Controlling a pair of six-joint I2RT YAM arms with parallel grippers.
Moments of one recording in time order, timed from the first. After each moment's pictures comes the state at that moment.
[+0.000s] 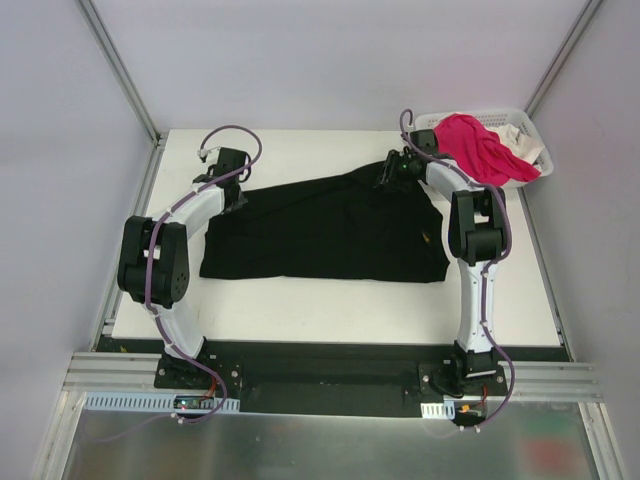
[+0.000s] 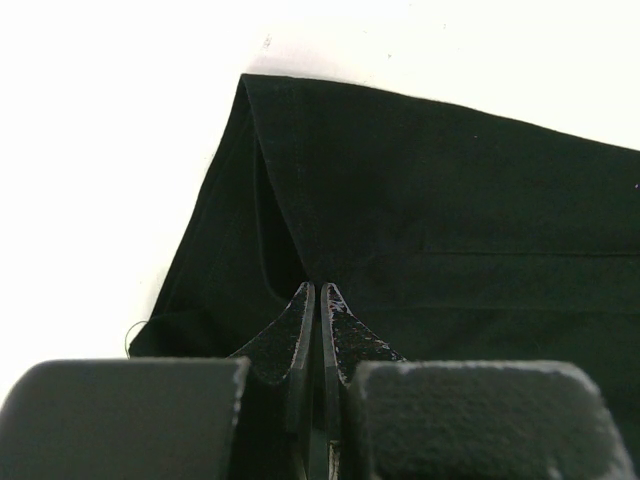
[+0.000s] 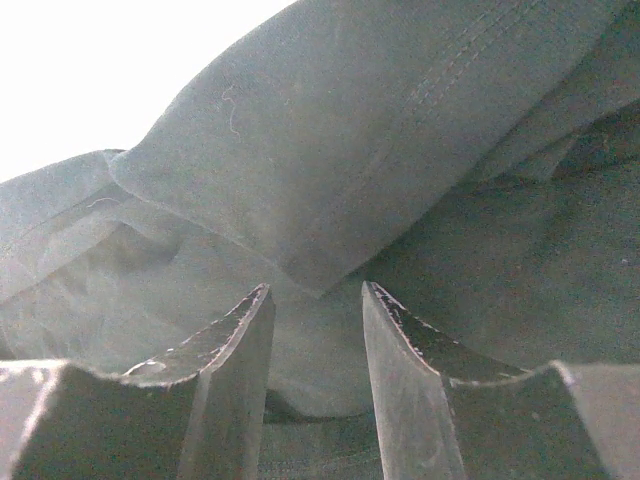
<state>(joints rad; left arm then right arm) -0.20 1.79 1.26 -0.44 -0.40 -0.53 0.17 2.33 1.84 -0.42 -0.37 0.42</state>
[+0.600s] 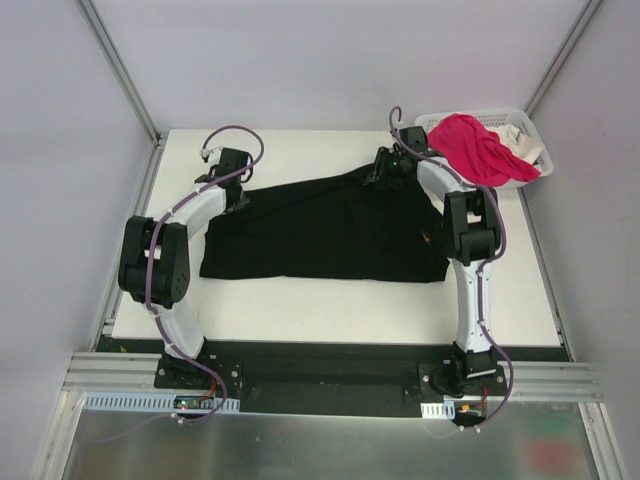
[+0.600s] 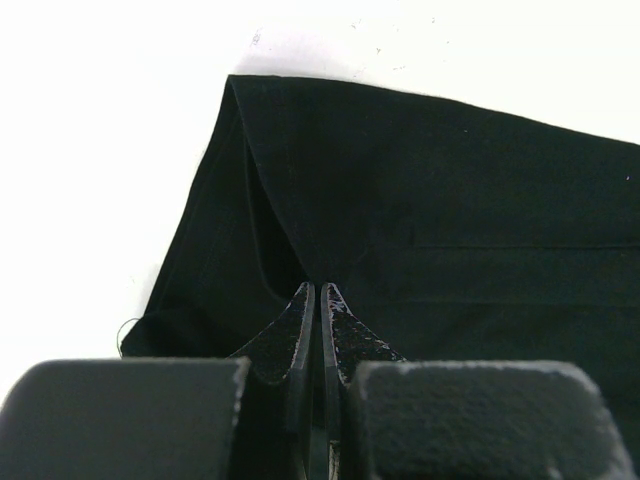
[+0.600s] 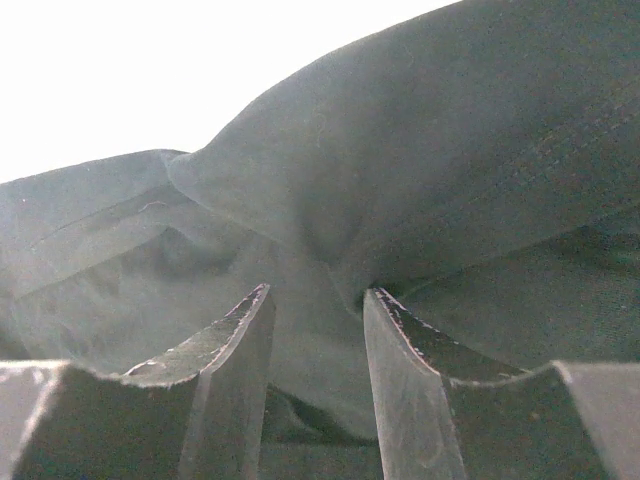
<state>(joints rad) -0.21 1.79 1.26 -0.44 -0.40 -0.53 0.22 2.36 1.91 -0.43 -0.37 0.42</state>
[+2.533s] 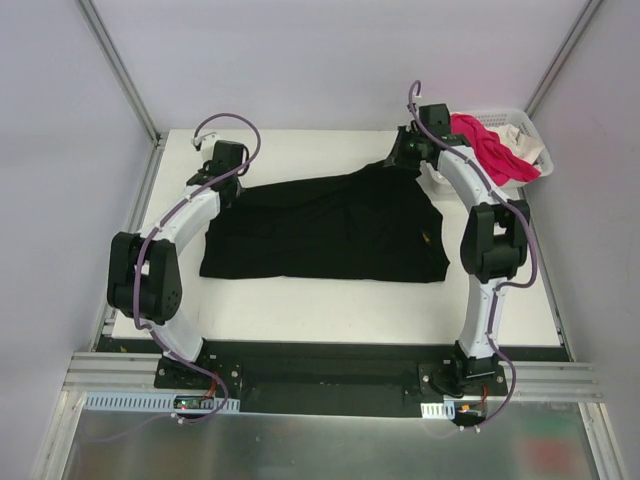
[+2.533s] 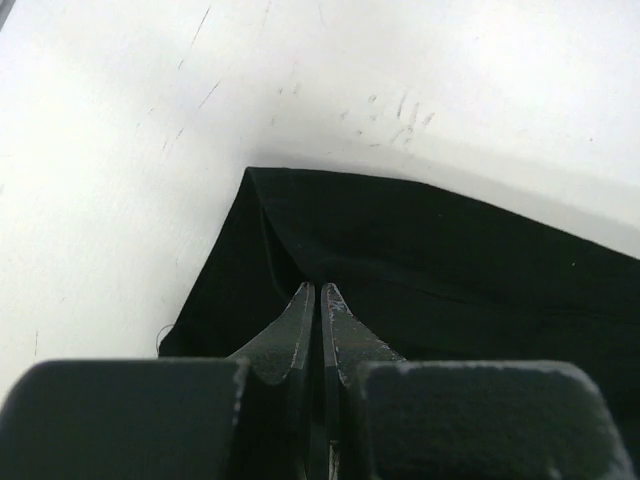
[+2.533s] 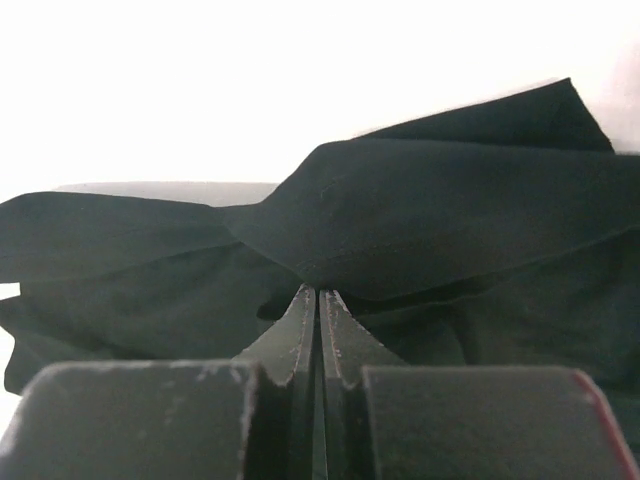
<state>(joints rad) -0.22 1.67 1.25 -0.38 -0.47 -0.50 0.20 2.11 1.87 -0.54 -0.29 0.36</state>
